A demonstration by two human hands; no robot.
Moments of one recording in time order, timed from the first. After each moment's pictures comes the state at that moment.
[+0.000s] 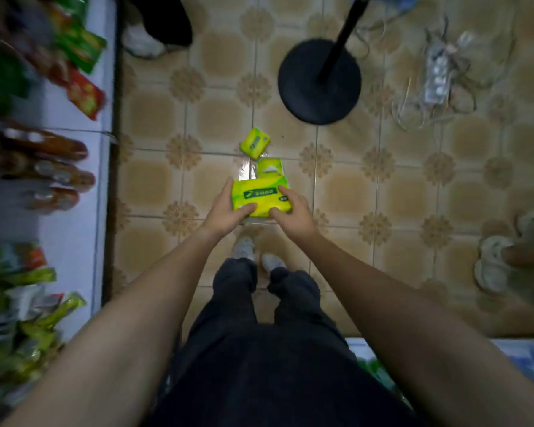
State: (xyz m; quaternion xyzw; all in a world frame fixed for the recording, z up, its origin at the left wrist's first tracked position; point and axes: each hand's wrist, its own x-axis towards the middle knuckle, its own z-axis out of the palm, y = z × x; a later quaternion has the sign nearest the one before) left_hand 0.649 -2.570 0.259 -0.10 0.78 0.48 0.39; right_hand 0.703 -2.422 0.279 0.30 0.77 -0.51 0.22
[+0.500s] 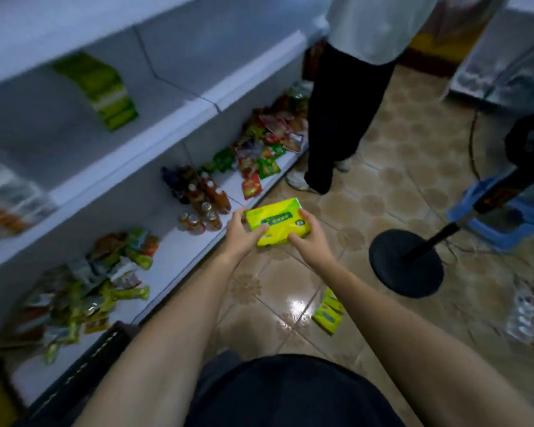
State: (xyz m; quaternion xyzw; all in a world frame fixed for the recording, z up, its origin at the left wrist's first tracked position) left_hand 0.699 -2.714 0.446 -0.26 0.75 0.61 -0.02; right_hand 0.673 -2.555 0.464 -0.05 0.83 -0.54 0.15
